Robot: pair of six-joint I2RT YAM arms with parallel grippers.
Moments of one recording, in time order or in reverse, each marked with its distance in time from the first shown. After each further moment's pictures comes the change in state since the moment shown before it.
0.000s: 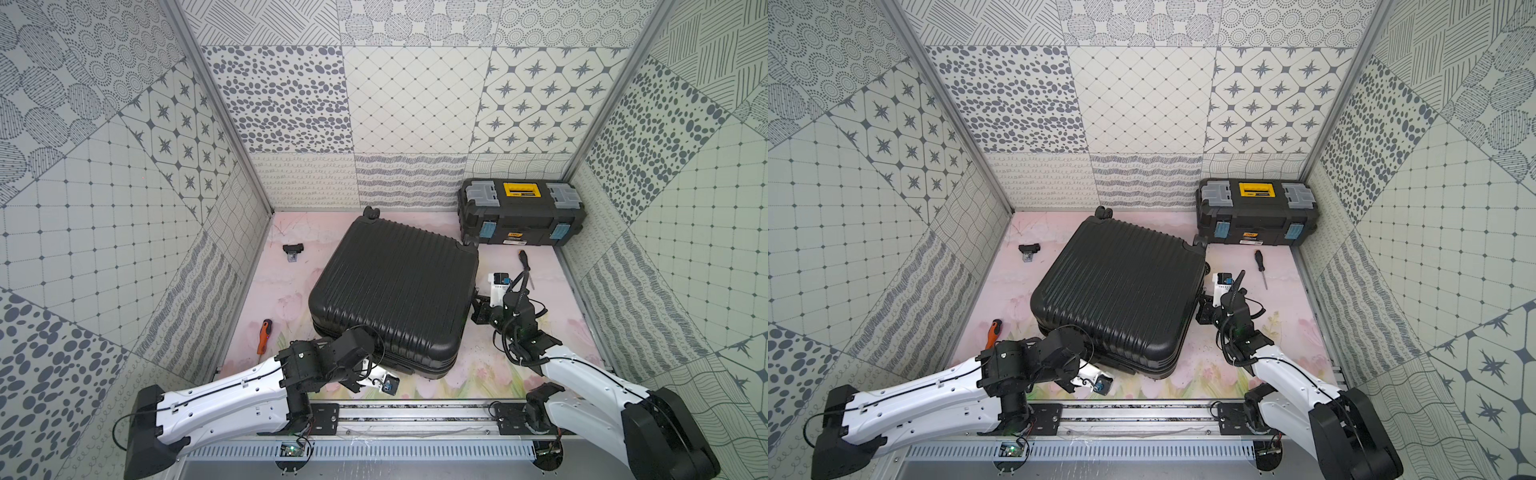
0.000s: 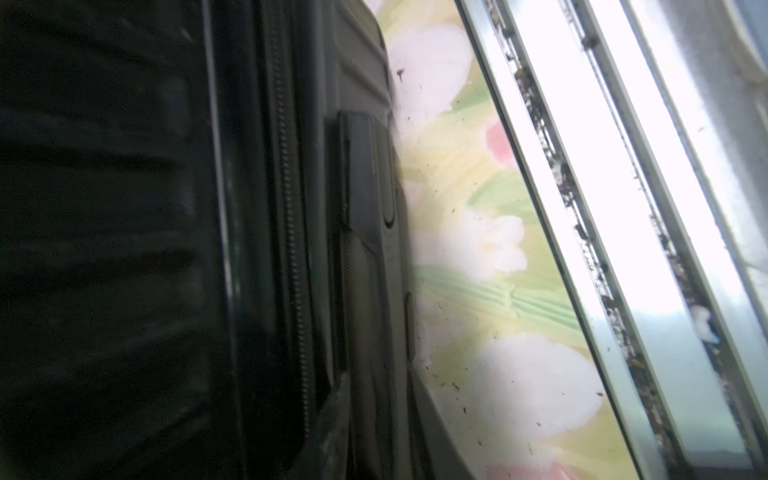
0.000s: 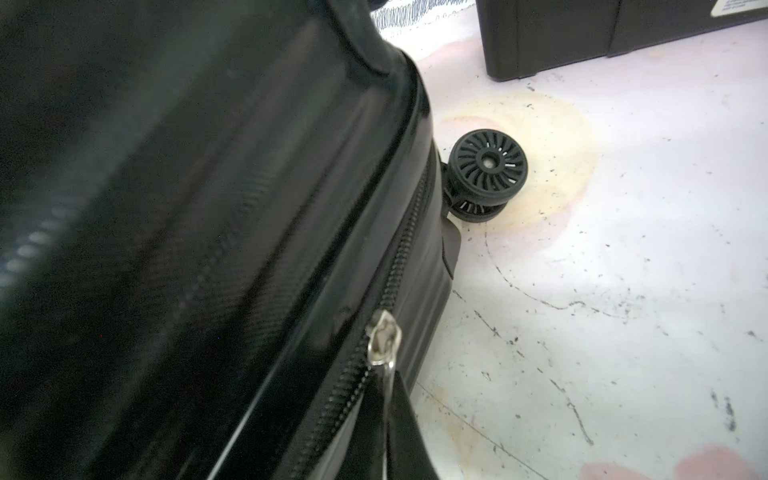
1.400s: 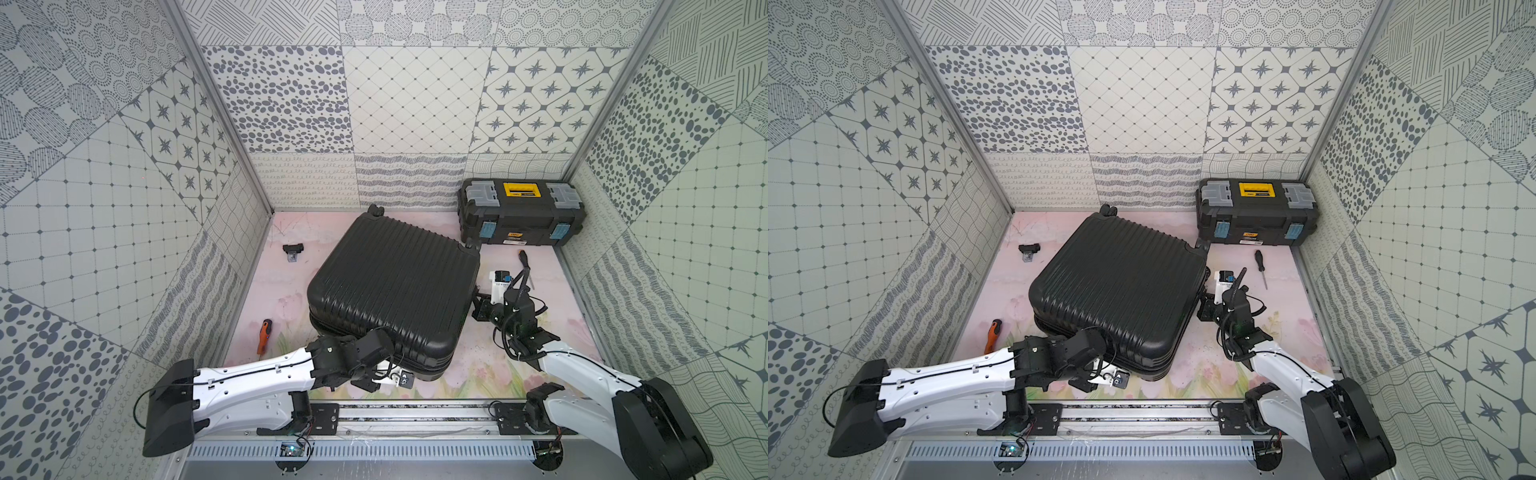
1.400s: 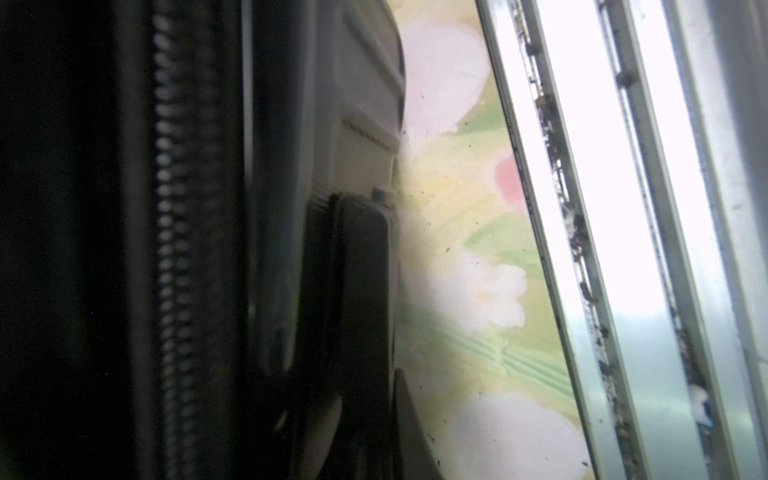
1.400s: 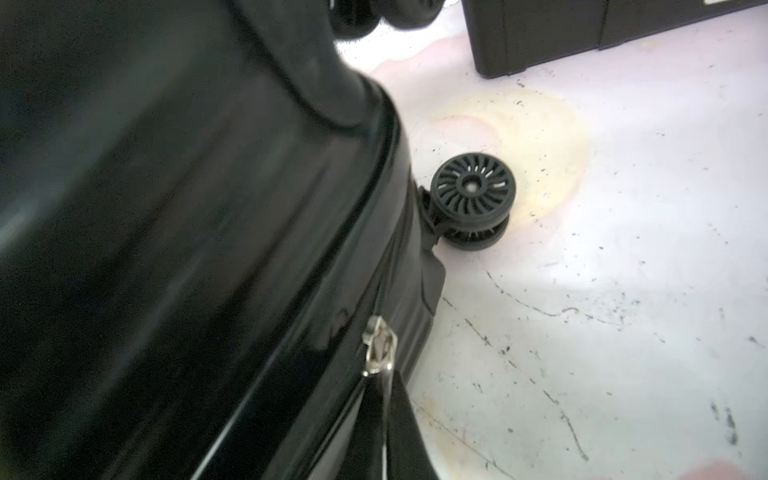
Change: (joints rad) left arm -0.051 0.189 0.011 0.047 -0.035 -0.155; right arm -0.066 0.089 0.029 0.045 -0.025 0.006
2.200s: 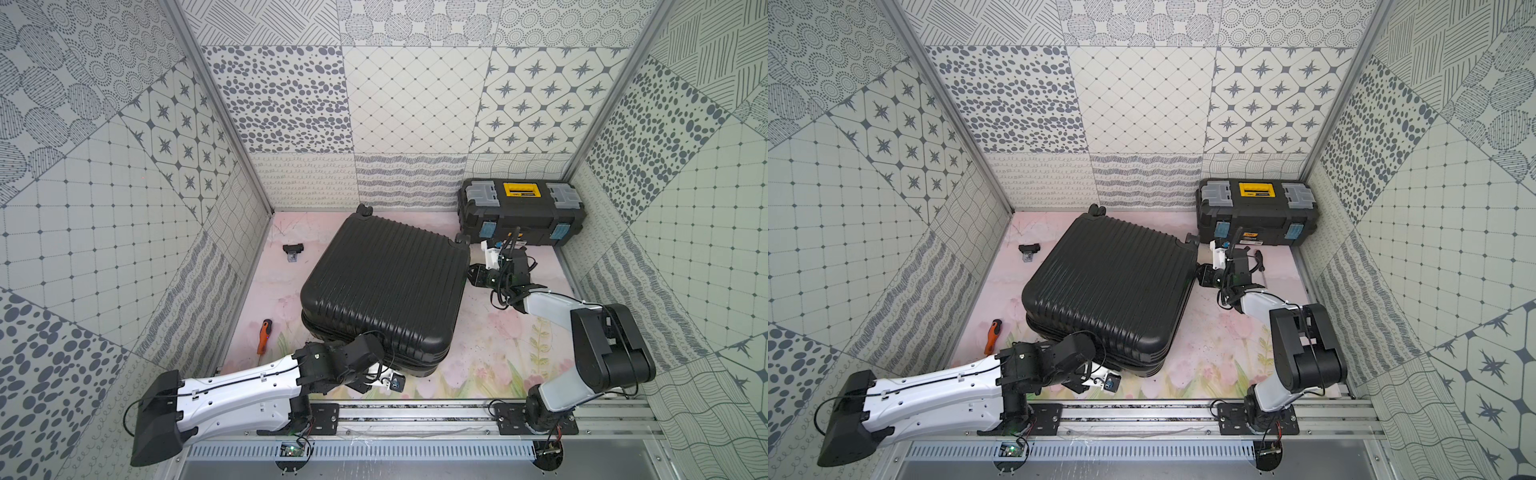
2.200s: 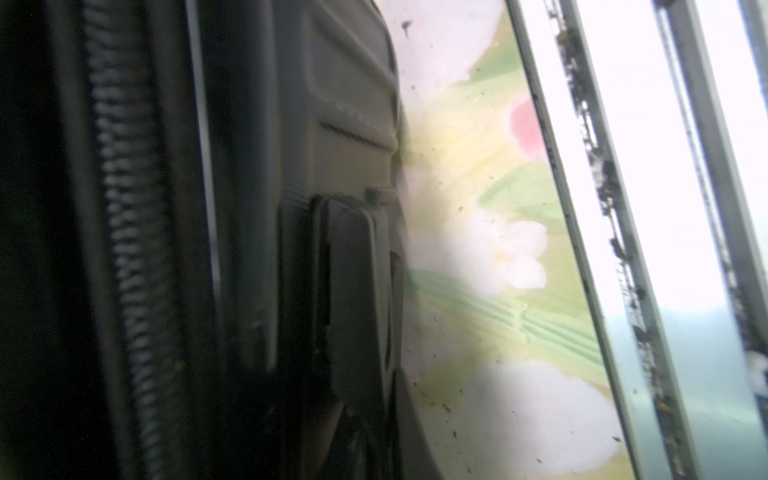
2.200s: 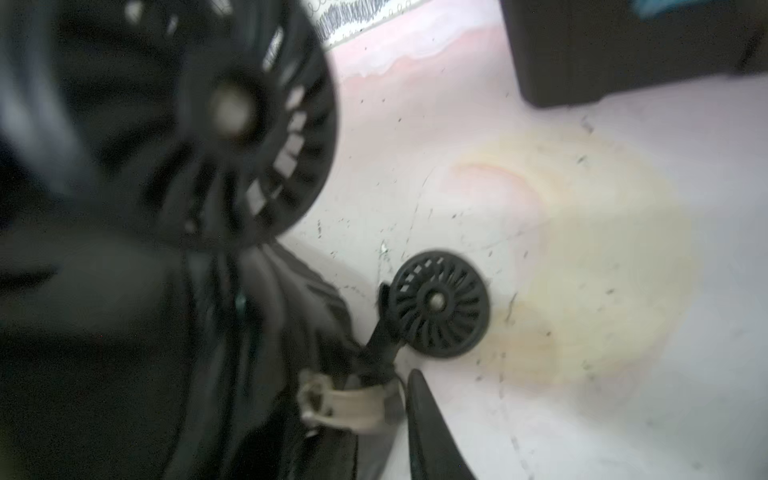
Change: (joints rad) left arm 0.002 -0.096 -0.073 0.001 -0.052 0.052; right arm -0.200 0.465 0.438 -0.066 -0.303 -0.068
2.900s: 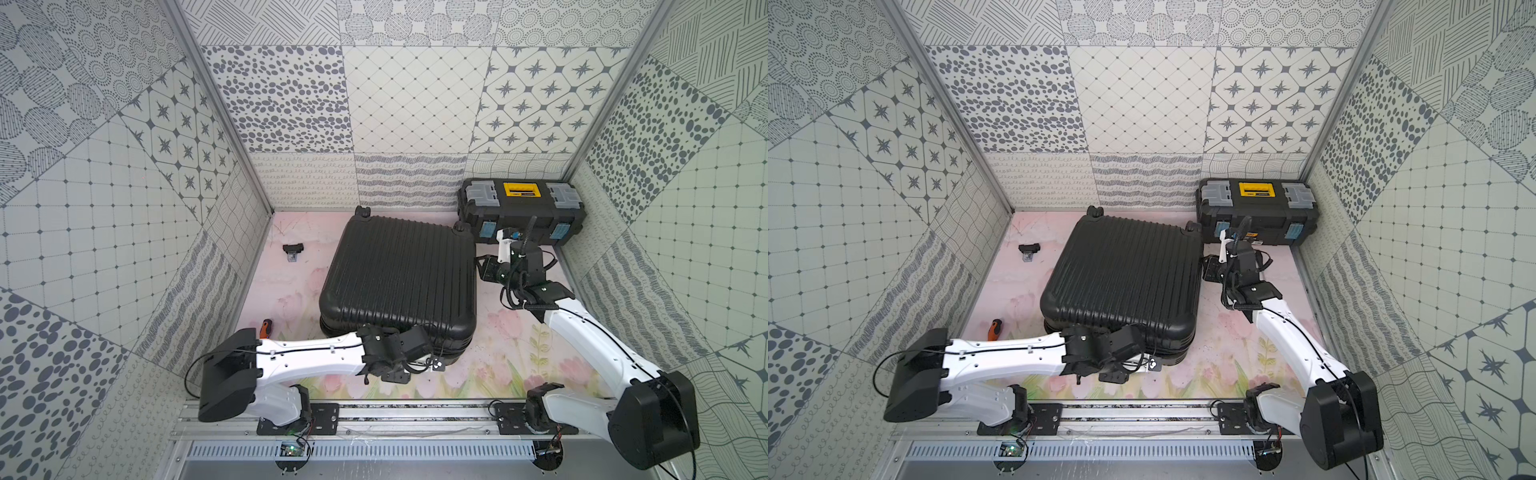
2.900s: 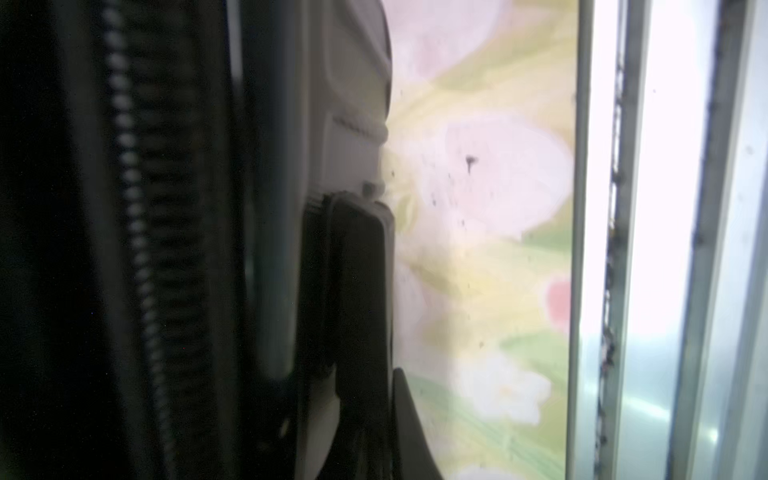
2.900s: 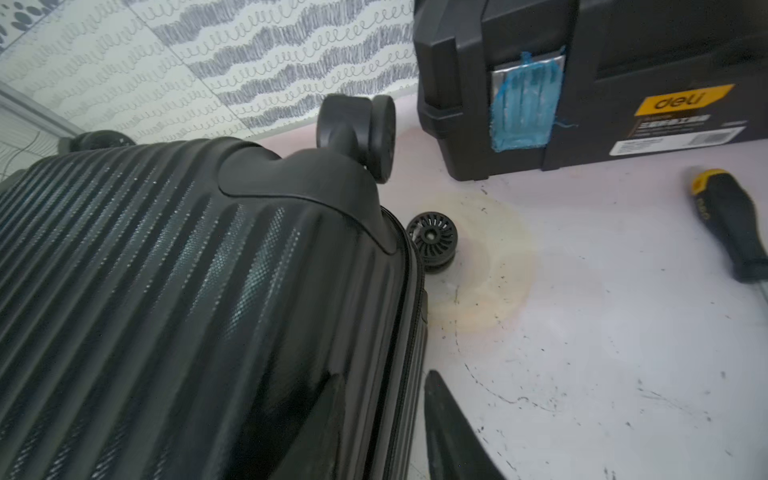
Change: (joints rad) left arm -0.114 0.575 0.402 0.010 -0.057 -0.395; right arm 0.136 -0.358 0.138 -0.527 0.314 0.032
